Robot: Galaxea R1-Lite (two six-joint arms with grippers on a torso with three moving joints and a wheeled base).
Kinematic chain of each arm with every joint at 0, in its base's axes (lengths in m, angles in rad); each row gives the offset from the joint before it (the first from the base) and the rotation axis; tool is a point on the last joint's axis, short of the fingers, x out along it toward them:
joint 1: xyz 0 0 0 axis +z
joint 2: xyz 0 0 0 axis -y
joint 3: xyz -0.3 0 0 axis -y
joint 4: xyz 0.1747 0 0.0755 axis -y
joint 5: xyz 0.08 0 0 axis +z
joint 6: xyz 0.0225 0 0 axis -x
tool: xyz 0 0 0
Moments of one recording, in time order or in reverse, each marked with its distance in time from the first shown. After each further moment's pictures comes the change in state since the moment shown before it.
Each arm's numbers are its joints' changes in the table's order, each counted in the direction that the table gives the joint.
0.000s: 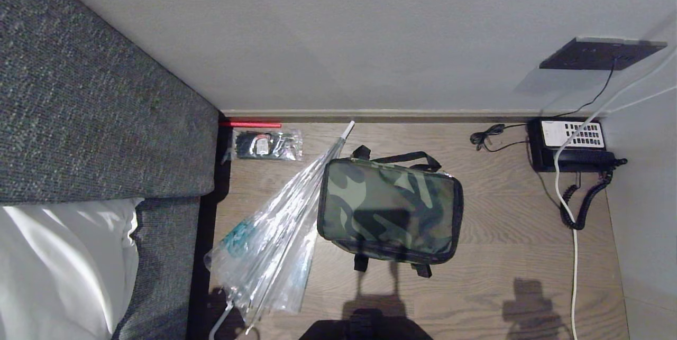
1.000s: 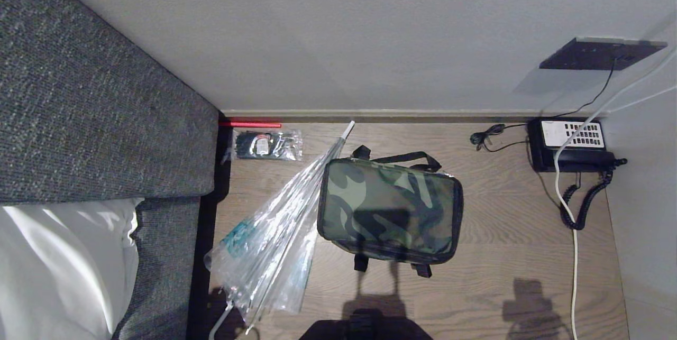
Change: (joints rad) left arm 0.000 0.000 0.000 0.000 0.000 0.000; right arm 0.000 -0.001 0.000 -0.001 0.000 0.000
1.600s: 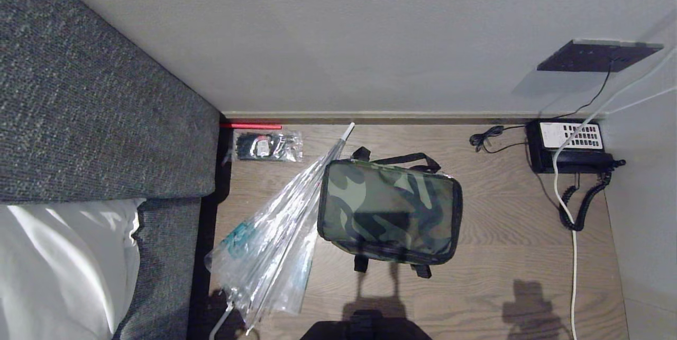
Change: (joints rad) left arm 0.000 0.000 0.001 0.000 0.000 -0.003; right arm 0.000 0.000 0.000 0.000 0.000 0.000
